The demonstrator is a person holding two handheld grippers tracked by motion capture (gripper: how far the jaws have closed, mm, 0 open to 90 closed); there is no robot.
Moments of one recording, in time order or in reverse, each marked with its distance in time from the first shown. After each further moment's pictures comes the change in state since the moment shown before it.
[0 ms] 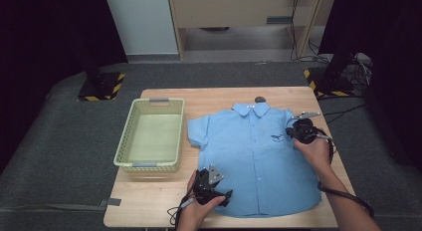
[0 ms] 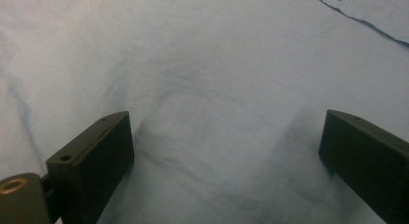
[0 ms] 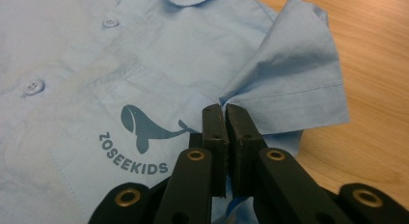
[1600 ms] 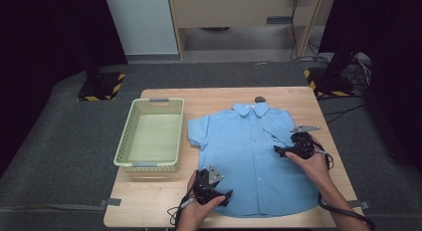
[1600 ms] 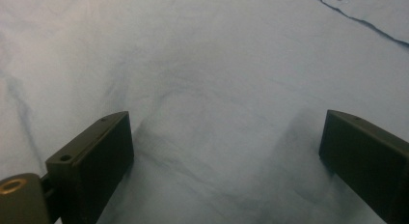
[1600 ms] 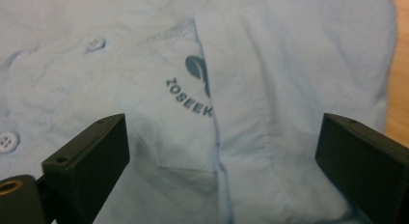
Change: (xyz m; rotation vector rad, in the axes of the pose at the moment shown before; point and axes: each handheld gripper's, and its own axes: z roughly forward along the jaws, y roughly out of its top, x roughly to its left) left arm 0.000 0.000 0.000 0.000 -0.002 0.002; right arm 0.024 -0.039 0.002 -0.031 0.110 0.047
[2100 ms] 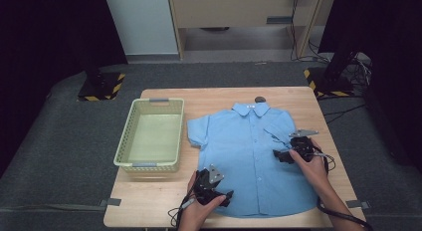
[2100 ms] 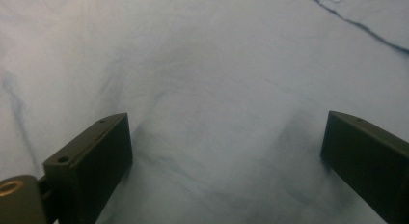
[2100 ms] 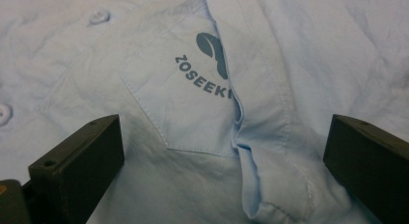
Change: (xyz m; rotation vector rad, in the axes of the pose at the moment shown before) left arm -0.001 0.004 -0.004 0.010 -0.012 -0.031; right arm 0.002 -0.012 0.005 0.003 0.011 -0.053
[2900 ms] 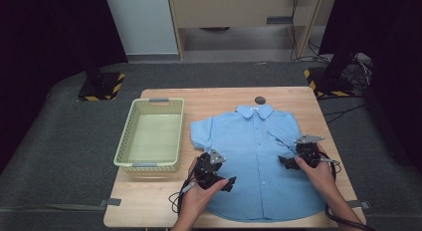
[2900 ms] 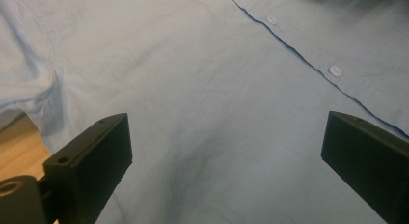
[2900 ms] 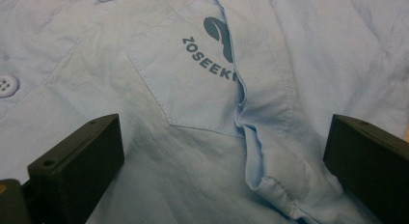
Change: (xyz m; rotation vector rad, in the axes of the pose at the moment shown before) left arm 0.014 0.057 -0.017 0.021 -0.014 -0.039; right arm -0.004 -0.018 -0.019 0.010 0.003 -0.043
